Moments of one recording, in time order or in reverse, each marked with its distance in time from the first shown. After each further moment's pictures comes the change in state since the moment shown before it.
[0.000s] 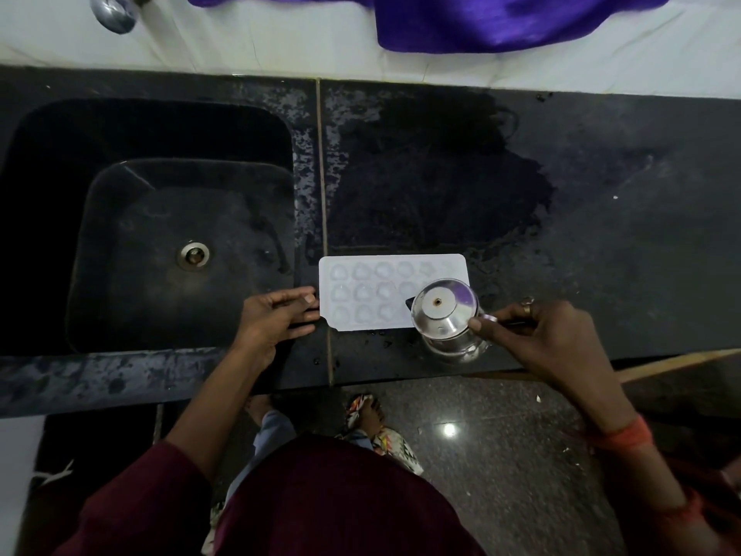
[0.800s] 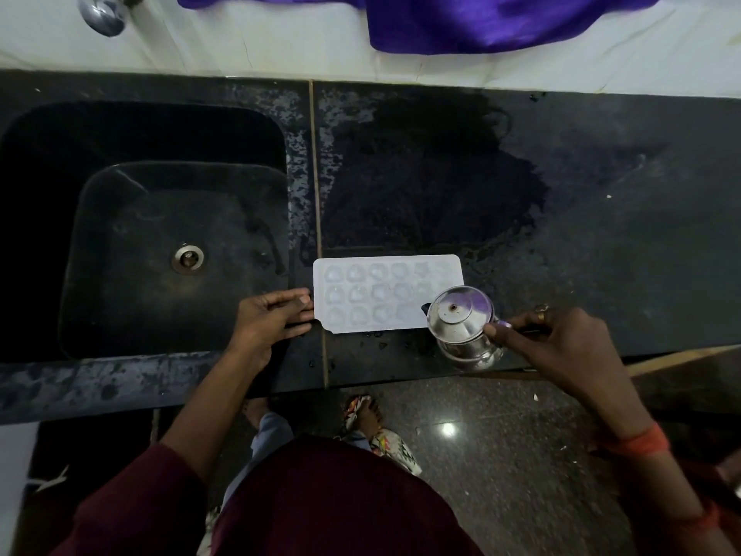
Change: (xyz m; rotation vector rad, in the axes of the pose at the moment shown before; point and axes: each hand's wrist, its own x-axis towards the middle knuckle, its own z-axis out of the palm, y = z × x) left_hand 0.003 0.000 0.003 -0.013 0.023 0.014; right_hand -0.002 0.019 -0.013 -0.092 0.017 0.008
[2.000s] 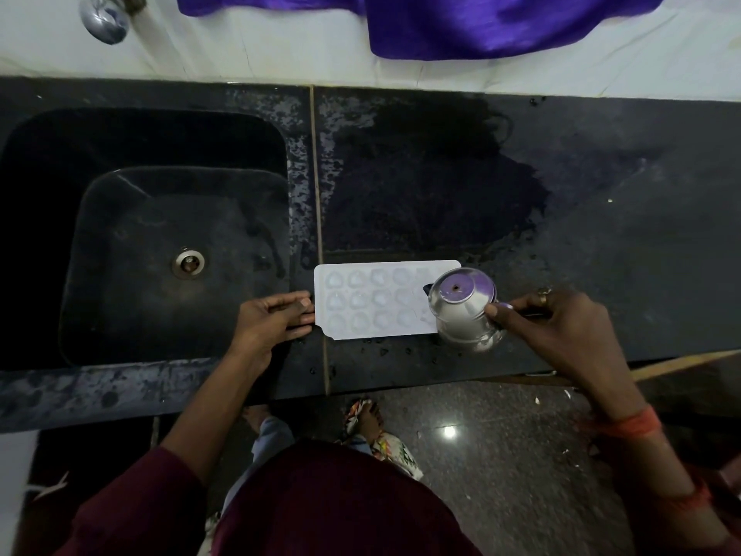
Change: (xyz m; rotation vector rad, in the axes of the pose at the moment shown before) left_hand -0.001 0.008 0.003 0.019 0.016 -0.002; right_hand 0.021 -0.007 -0.001 -0.001 0.084 -0.033
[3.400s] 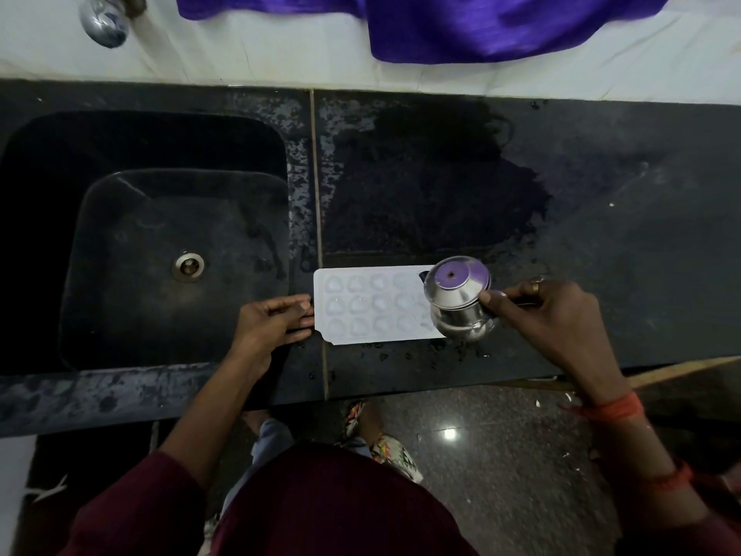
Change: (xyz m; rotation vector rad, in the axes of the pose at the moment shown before) left_hand 0.006 -0.002 -0.002 0.039 -0.019 0.003; right_hand 0.019 -0.002 0.007 0.063 0.023 0.018
